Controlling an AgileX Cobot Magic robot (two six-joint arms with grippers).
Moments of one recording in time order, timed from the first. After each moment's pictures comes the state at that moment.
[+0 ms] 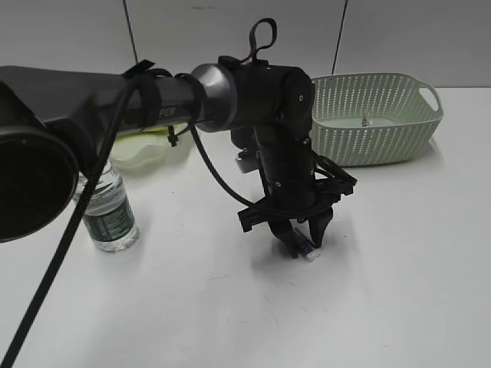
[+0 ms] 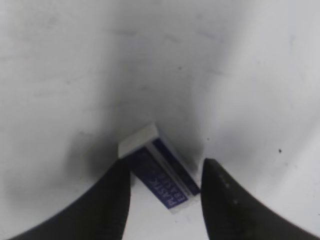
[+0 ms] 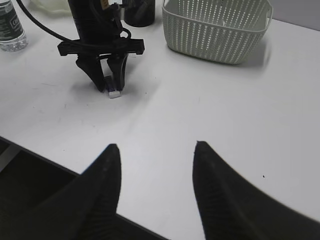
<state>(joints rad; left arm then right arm) -0.82 2.46 -2.01 -0.25 1.13 -1.00 0.53 -0.01 -0.51 -0.06 1.04 0.03</state>
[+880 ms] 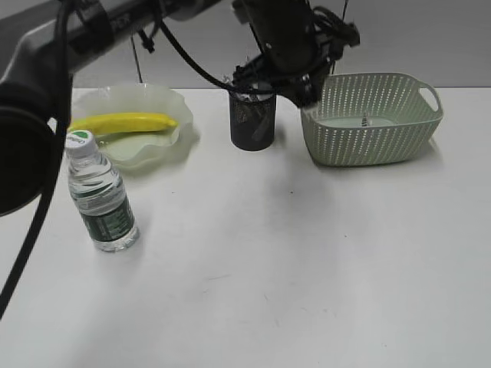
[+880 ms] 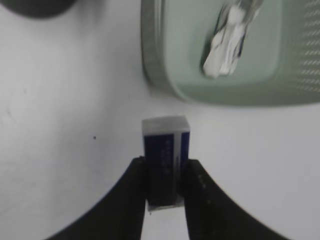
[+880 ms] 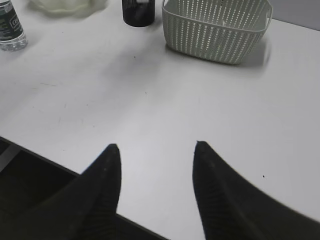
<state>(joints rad) -0.77 2.45 -2.48 -0.05 1.22 -0.91 0.53 -0.01 -0.51 -0.06 1.04 0.03</state>
